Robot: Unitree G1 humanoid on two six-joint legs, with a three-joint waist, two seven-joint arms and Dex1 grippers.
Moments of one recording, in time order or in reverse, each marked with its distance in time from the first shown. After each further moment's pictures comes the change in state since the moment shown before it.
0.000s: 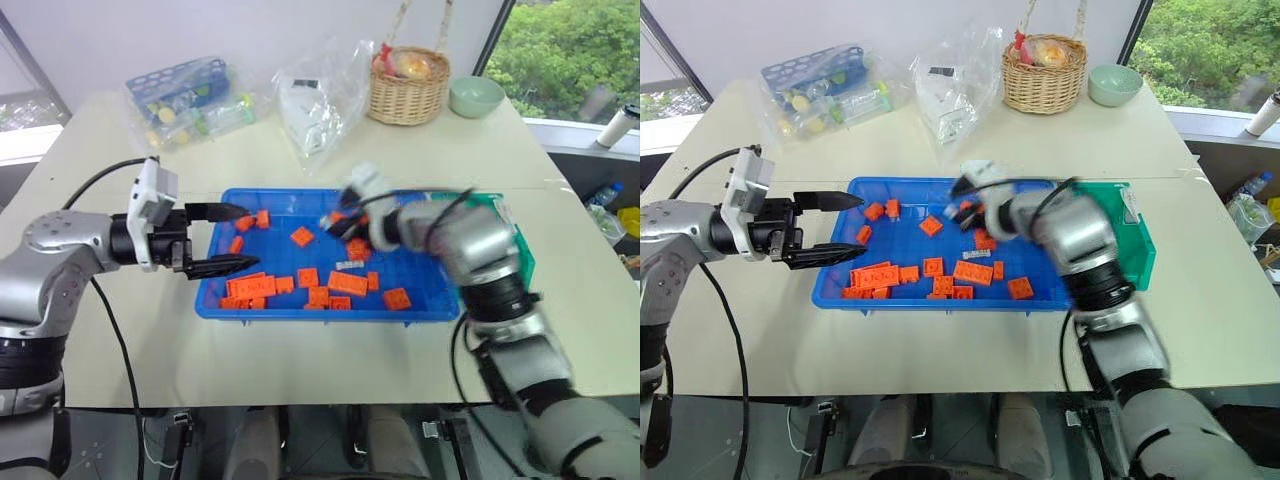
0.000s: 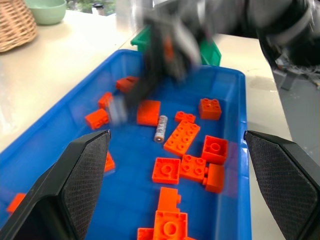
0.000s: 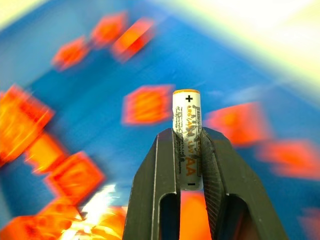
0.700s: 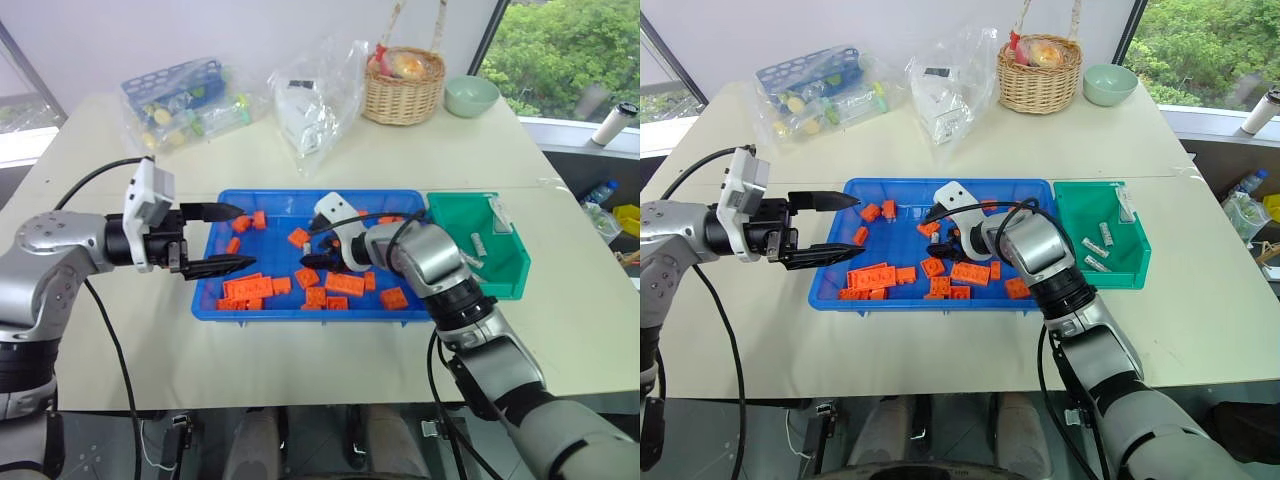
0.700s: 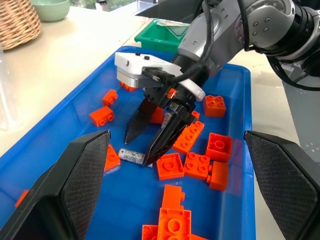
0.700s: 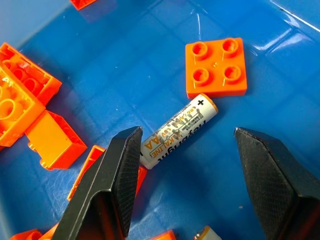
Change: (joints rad) left arm 0.017 0.034 0.019 -0.011 -0.001 0.004 0.021; right arm 0.061 0.258 0.277 0.235 -0.090 -0.146 -0.038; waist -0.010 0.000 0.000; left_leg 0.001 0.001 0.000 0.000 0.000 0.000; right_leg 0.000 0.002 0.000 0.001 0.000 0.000
